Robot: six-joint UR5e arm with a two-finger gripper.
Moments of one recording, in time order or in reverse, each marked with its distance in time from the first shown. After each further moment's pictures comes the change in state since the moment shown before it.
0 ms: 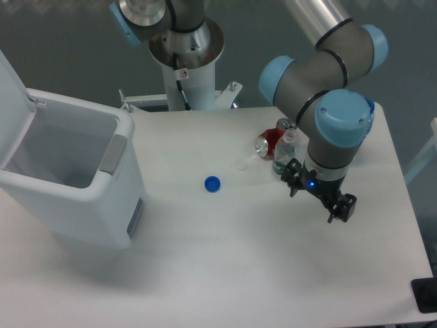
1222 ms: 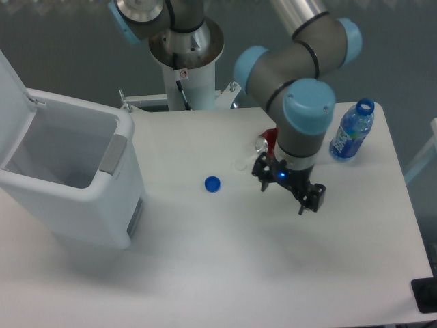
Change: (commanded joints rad) arm -0.067 0.179 -0.176 0.055 -0.155 -0.308
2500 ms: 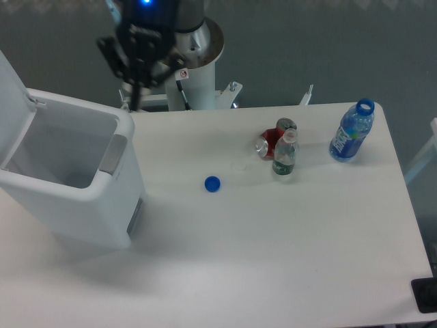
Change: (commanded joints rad) arm -0.284 0.479 -0.040 0.038 -0.301 -0.657
